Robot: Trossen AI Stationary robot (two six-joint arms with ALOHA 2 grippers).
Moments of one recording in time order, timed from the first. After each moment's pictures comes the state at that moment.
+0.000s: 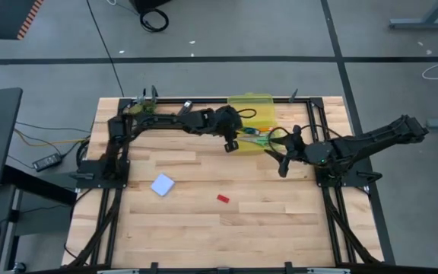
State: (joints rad) left arm 0.26 2.03 1.54 -0.30 -0.13 0.12; right arm 0.27 0.78 0.55 -0.17 0.67 0.20
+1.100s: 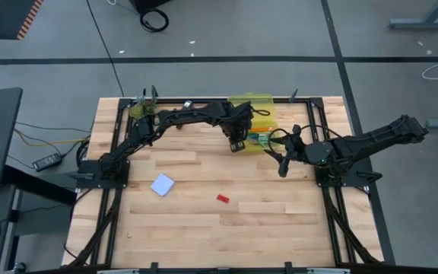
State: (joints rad) left arm 0.30 2.37 2.10 -0.89 0.05 0.06; right arm 0.27 0.78 0.55 -0.17 0.67 0.16
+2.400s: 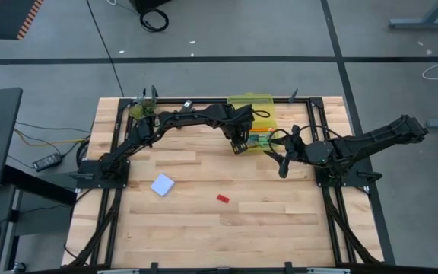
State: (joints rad) left arm 0.28 2.37 2.10 -0.89 0.05 -0.07; right arm 0.27 0.78 0.55 -0.15 0.64 0.15
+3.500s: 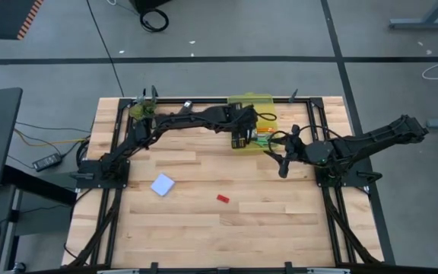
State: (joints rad) left arm 0.23 2.32 2.10 -0.78 -0.31 0.31; right arm 0.27 0.78 0.55 -0.15 0.65 0.10
